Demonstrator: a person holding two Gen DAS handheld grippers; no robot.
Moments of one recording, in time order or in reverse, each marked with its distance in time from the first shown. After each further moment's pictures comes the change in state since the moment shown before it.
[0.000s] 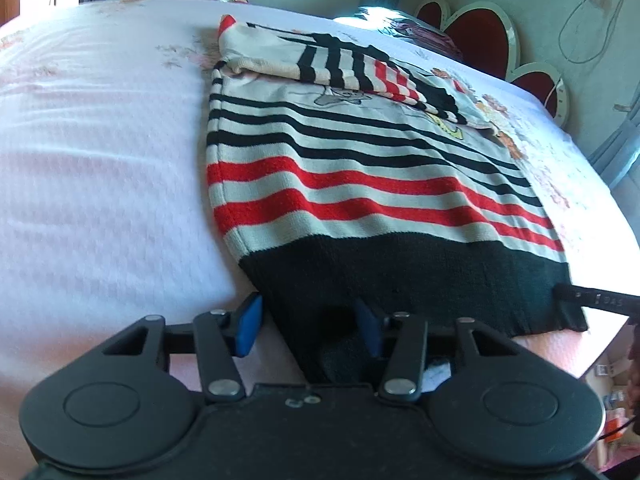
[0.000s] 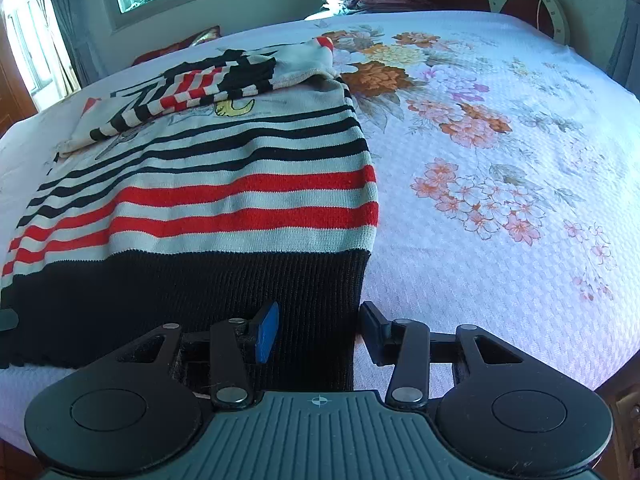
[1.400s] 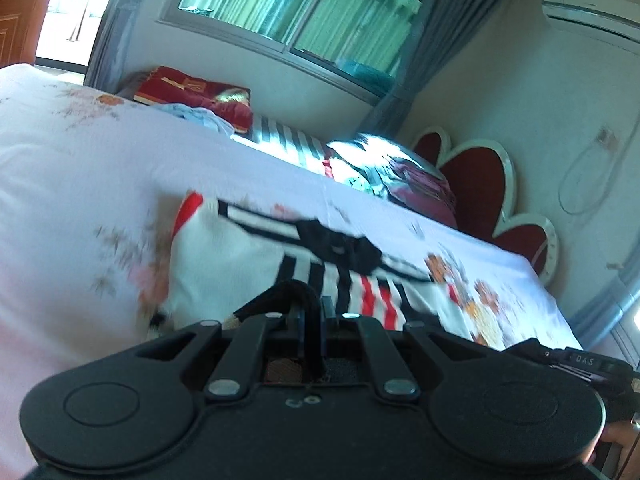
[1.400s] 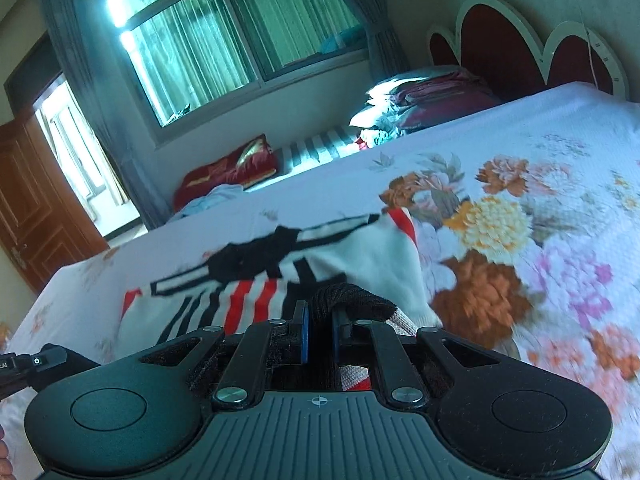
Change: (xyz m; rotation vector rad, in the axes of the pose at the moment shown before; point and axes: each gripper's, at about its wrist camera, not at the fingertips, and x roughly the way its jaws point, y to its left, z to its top) left arm 0.046 0.007 0.210 -0.167 -0.347 -0.082; right arm 0.064 0.012 0.224 0.118 -0.275 0.246
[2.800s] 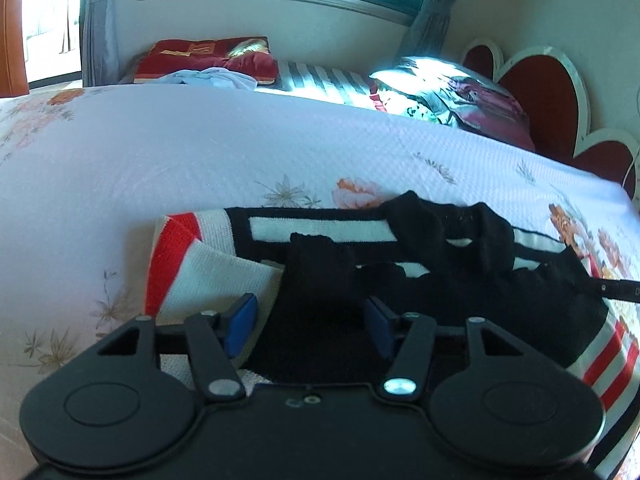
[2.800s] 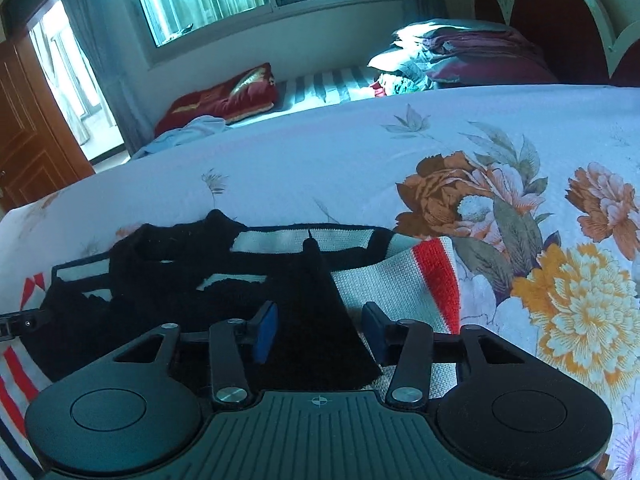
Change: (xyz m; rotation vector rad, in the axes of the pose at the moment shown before) left arm 0.186 0.023 0.043 0.204 0.210 0.197; right arm 0.200 -0.038 0.049 -0.153 0.216 -0.012
